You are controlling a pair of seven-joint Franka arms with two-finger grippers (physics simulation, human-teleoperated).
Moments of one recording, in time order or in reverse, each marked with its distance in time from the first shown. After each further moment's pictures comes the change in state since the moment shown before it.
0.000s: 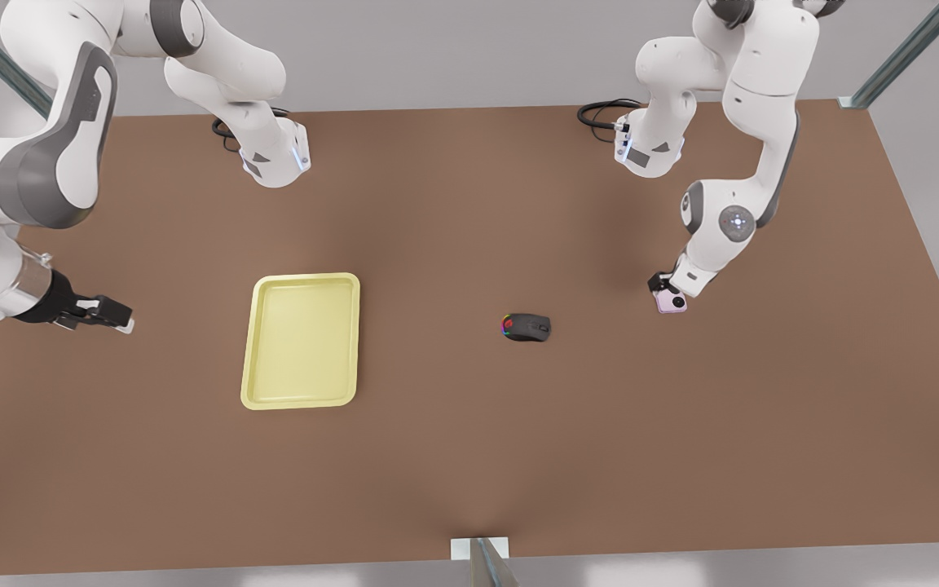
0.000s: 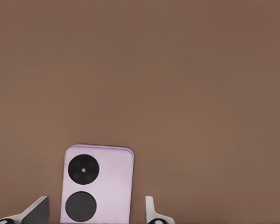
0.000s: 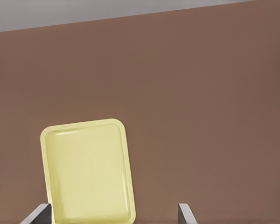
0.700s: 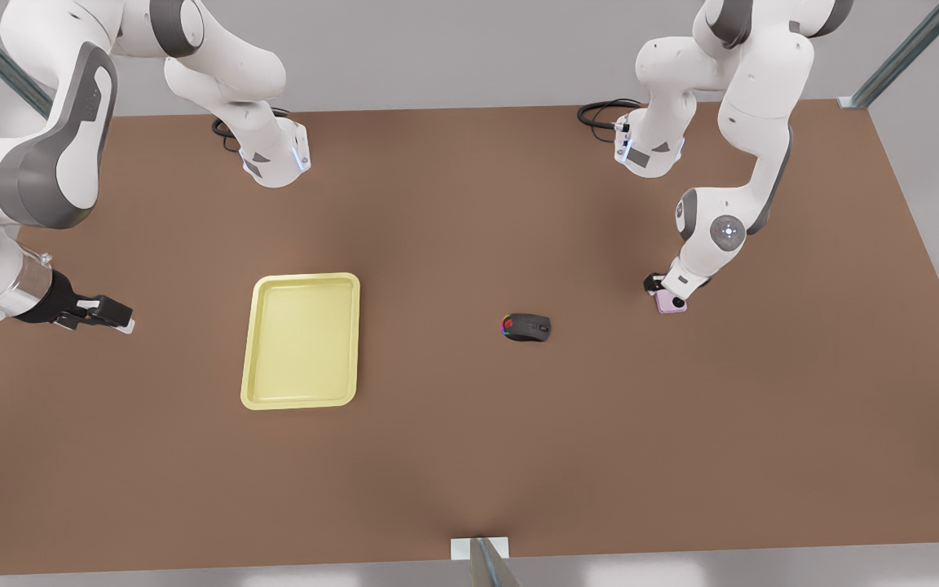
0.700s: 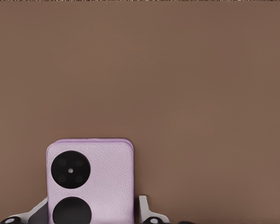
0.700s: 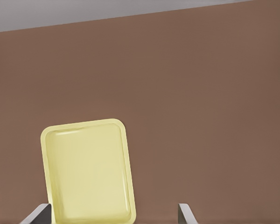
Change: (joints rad) left arm 0.000 0.086 0.003 0.007 0.014 0.038 0.071; right arm 0.002 0.000 0.001 -0.001 0.001 0.000 0.001
